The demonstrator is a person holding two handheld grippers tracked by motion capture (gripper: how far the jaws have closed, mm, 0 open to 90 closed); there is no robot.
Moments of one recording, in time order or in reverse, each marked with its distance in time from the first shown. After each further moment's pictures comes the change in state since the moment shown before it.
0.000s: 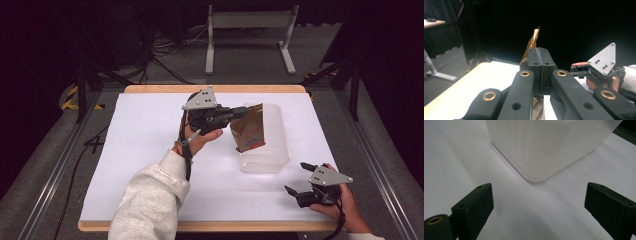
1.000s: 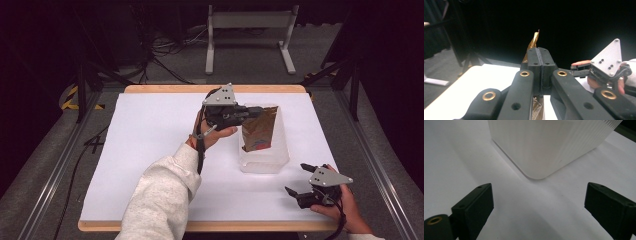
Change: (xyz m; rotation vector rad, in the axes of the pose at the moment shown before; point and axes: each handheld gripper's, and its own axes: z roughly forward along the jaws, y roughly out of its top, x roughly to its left) left arm 0.007 0.002 0.037 0.021 -0.078 0.037; right arm 0.001 -0.002 -0.001 0.012 0.005 -0.005
